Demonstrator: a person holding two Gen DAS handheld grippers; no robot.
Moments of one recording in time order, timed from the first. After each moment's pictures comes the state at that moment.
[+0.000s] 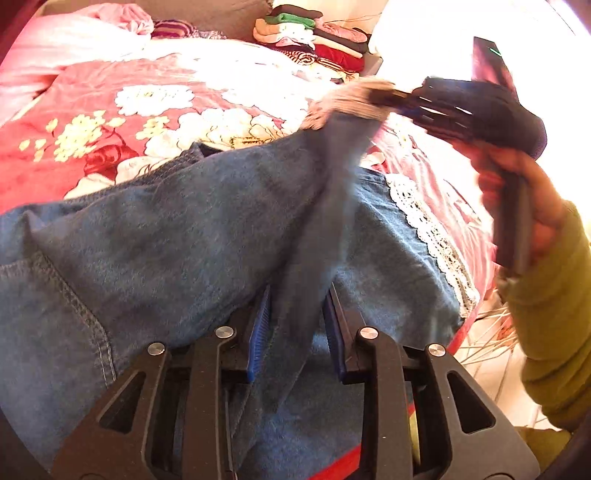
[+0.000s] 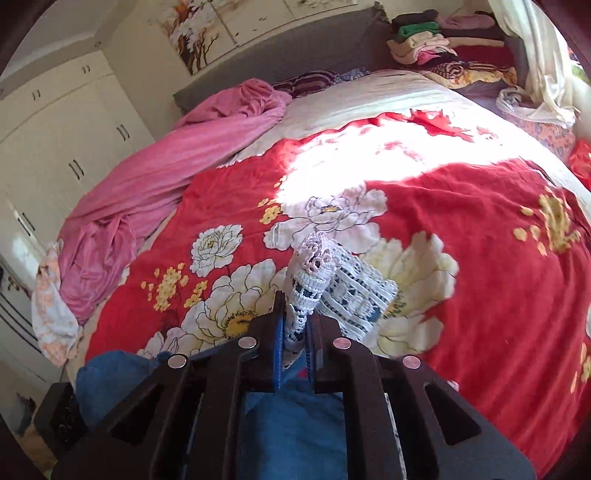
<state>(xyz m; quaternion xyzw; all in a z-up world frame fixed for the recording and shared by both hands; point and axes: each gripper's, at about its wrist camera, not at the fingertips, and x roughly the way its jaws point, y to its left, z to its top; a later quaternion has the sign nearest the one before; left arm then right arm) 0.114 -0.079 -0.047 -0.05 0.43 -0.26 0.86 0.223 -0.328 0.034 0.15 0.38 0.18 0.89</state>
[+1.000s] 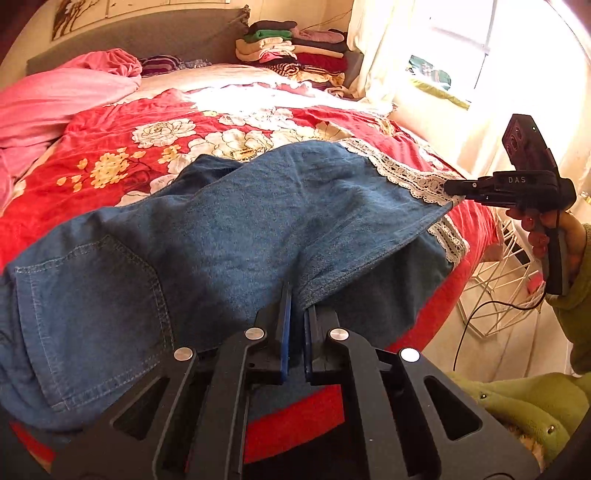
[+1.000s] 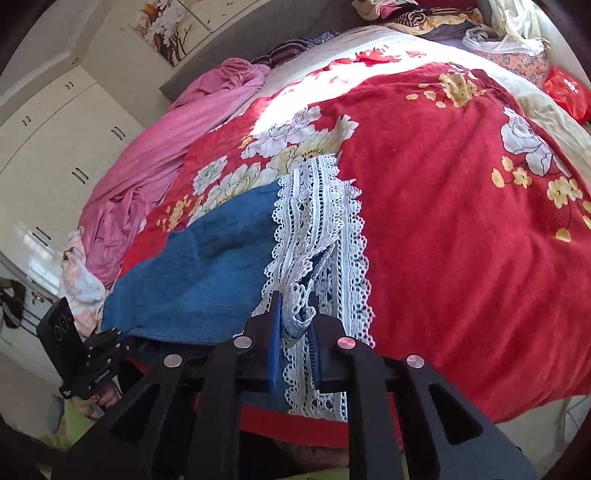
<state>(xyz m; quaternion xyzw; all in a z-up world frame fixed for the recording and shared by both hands) 0.049 -0.067 -0.025 0.03 0.40 -0.25 0.88 0.083 -0.406 -0.008 0.21 0.45 0.18 0.85</state>
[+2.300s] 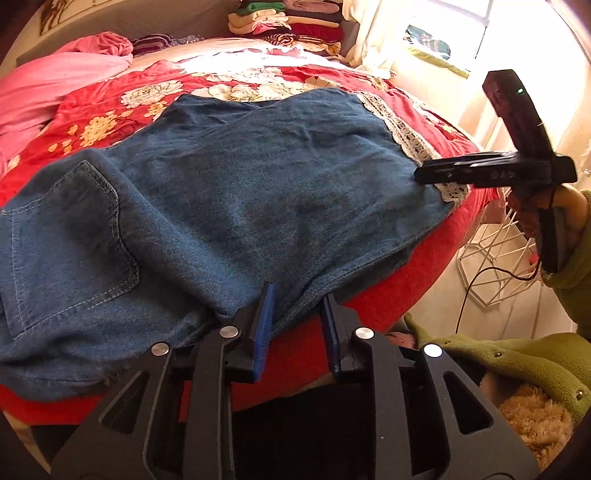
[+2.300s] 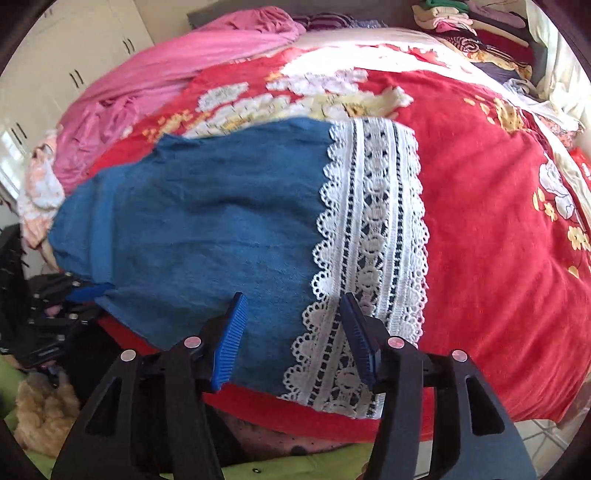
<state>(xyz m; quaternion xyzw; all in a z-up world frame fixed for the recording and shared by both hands) 0.023 -0.076 -0.053 0.05 0.44 -0.25 0.86 0.091 -0.339 -0.040 0.02 0.50 0.16 0.85</state>
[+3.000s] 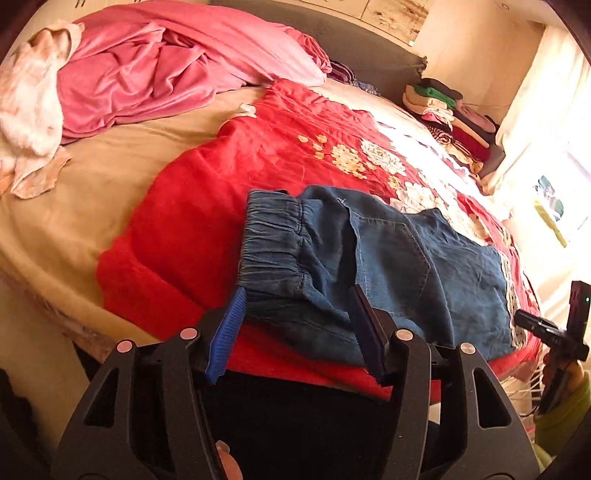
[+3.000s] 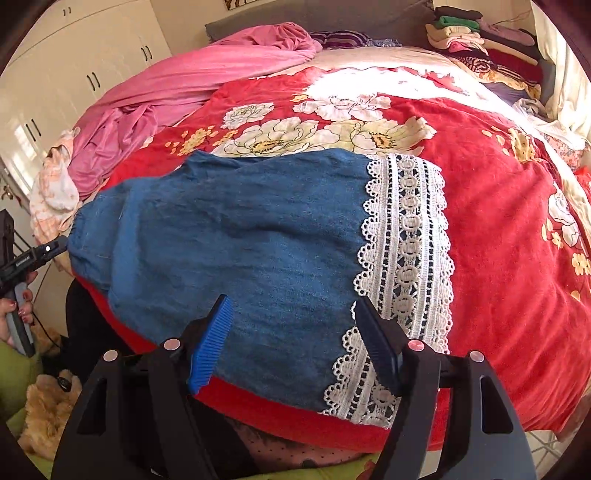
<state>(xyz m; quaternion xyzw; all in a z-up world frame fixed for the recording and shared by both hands) 0.003 0.124 -0.005 -0.17 0.39 0.01 0.91 0.083 -0.321 -0.016 0.02 0.46 0.19 0.87</state>
